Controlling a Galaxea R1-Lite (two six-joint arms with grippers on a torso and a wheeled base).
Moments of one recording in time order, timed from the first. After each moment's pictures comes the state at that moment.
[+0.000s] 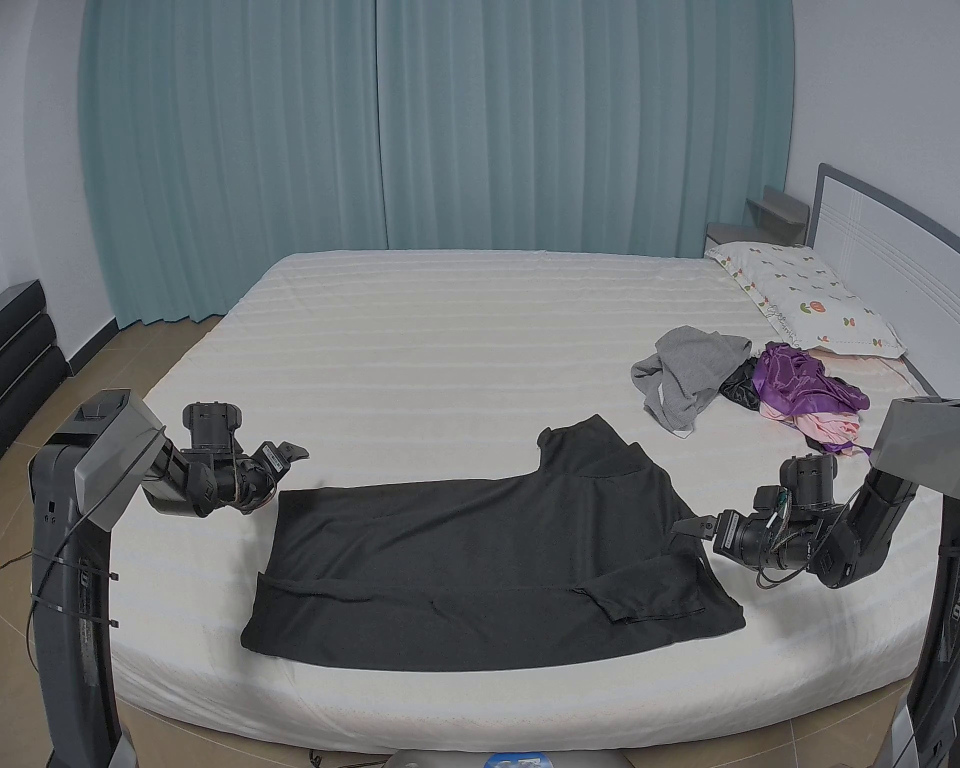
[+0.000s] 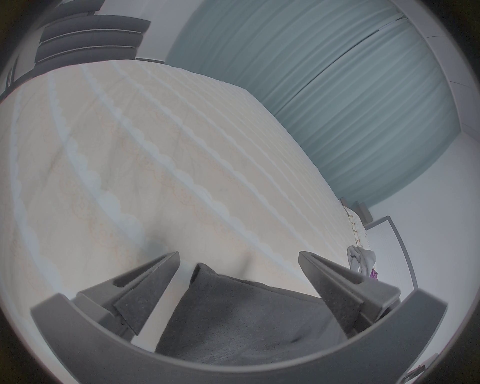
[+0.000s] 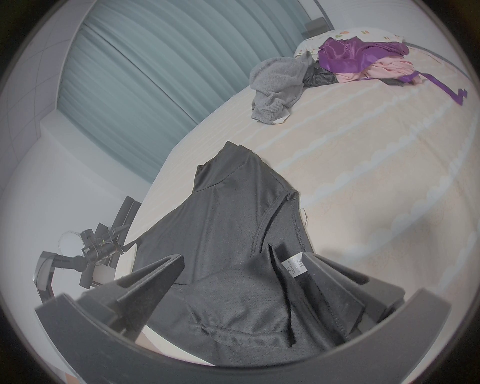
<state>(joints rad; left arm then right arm) 0.06 2.55 -1.43 -0.49 -0.25 -0.71 0.06 2.28 -0.68 -0.92 0.38 0.49</state>
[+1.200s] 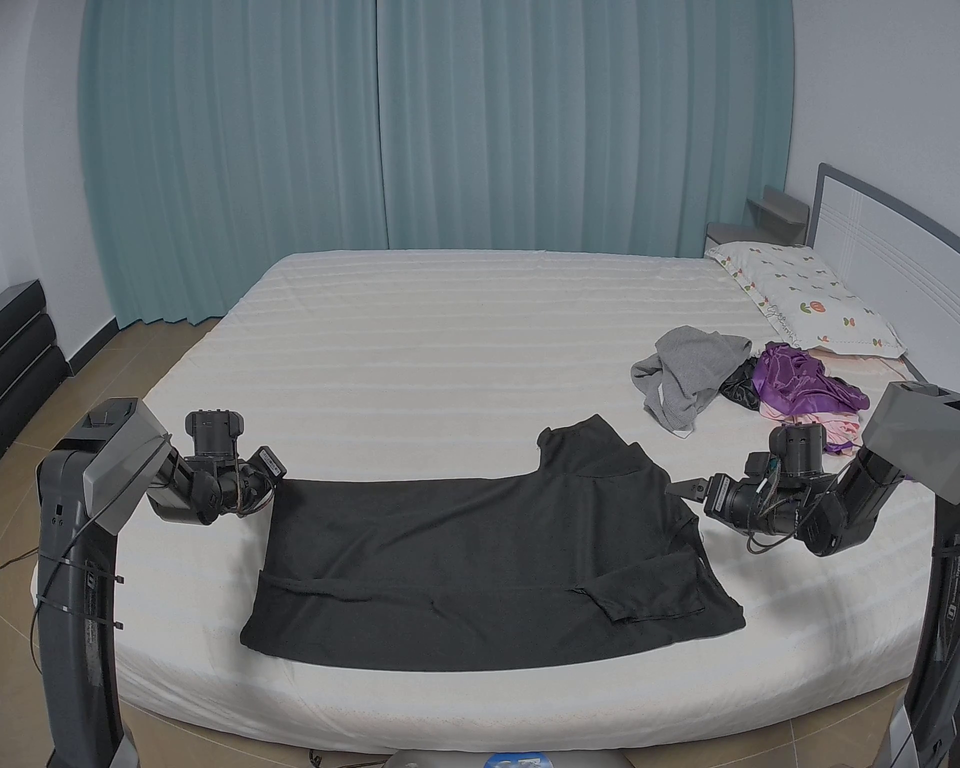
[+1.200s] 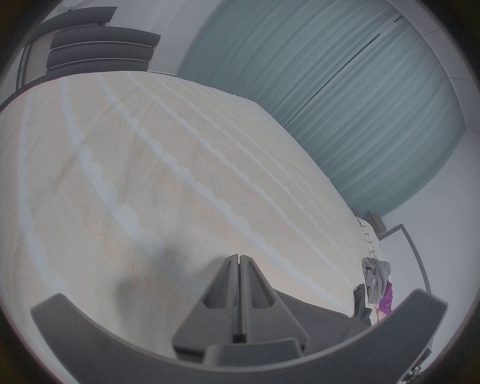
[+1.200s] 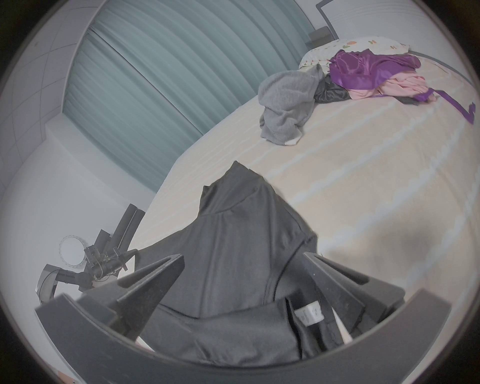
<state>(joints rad) 0.07 2.59 -1.43 -0.55 -0.13 -0.72 0.06 2.31 -0.88 -0.82 0.36 0.50</state>
